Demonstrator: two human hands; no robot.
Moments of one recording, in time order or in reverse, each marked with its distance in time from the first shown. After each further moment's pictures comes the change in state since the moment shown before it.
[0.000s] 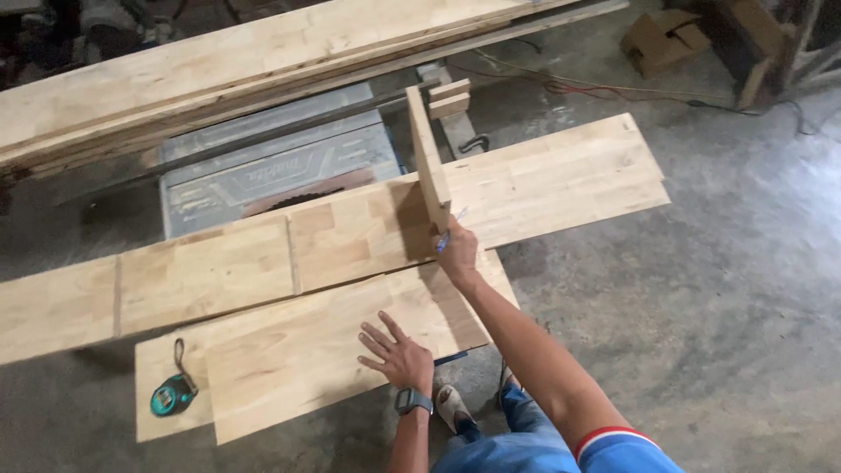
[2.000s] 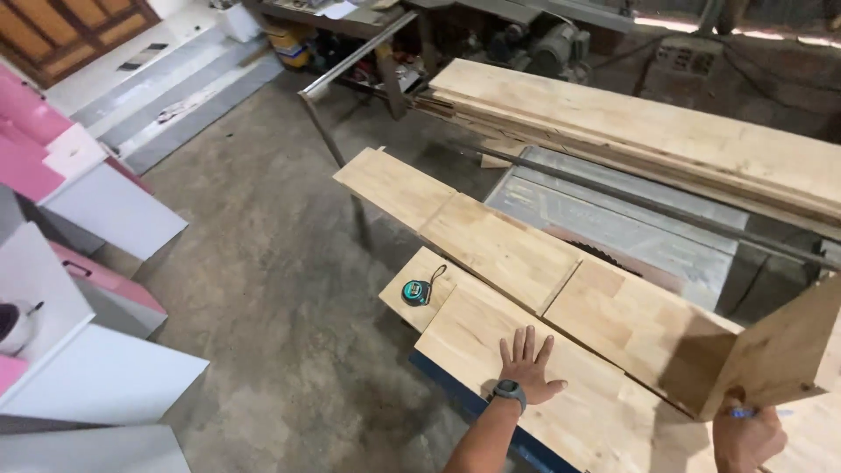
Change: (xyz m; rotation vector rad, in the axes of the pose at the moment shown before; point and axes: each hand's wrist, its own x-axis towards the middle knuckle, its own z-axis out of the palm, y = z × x) left_hand 0.113 -0.156 -0.079 -0.490 -0.656 0.020; right_hand 0.020 0.080 0.047 -0.401 0.004 -0.153
